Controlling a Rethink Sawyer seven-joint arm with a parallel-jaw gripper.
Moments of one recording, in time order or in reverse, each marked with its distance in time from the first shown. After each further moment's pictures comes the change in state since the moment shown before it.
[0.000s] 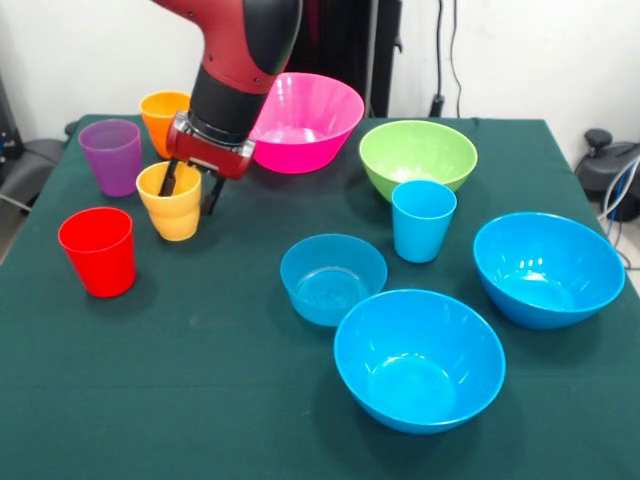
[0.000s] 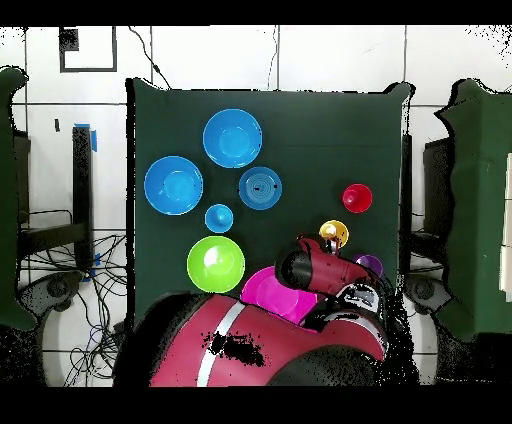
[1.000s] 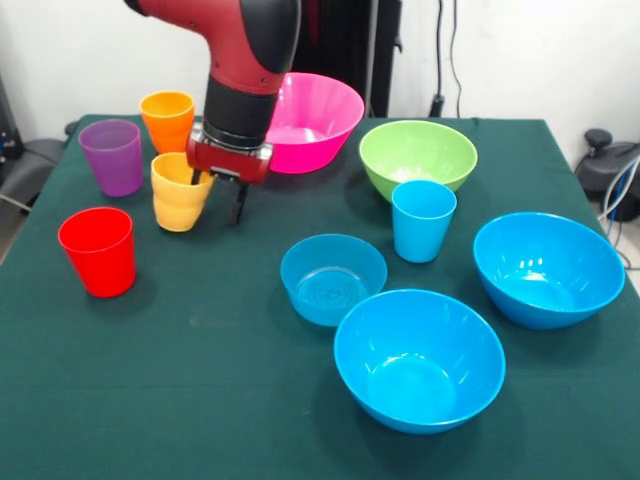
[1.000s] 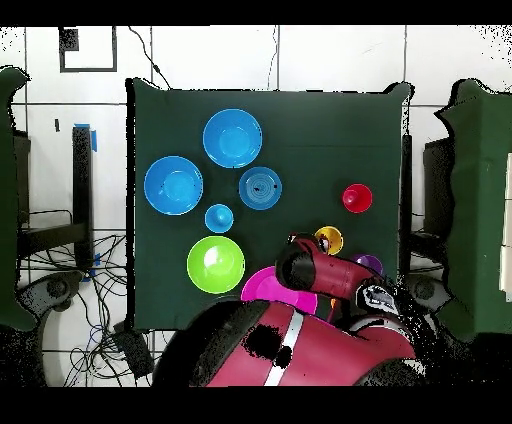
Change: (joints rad) arm -0.111 -0.054 0.148 0.042 -0.090 0.000 0.000
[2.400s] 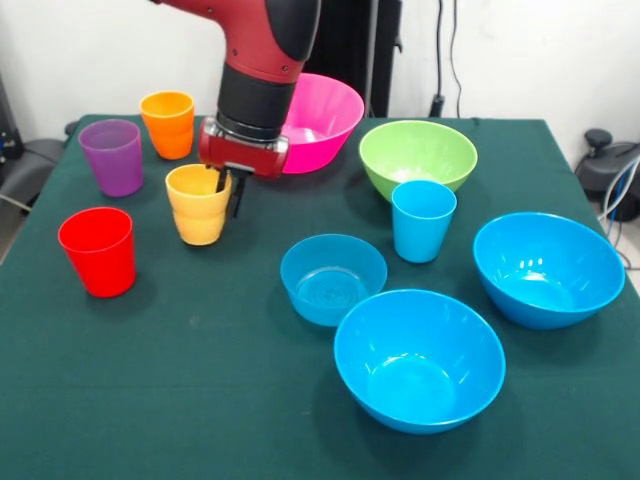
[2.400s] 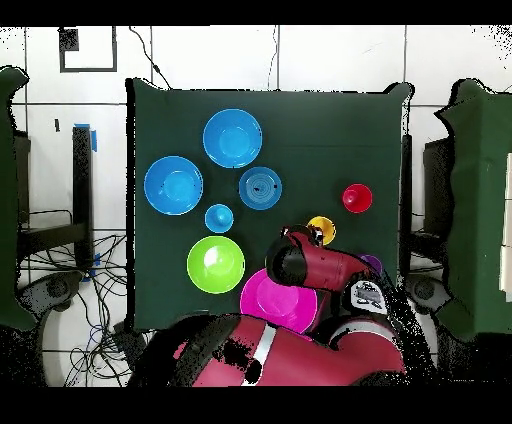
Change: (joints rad) arm 0.060 -0.050 -0.009 -0.013 -0.025 0.026 0.000
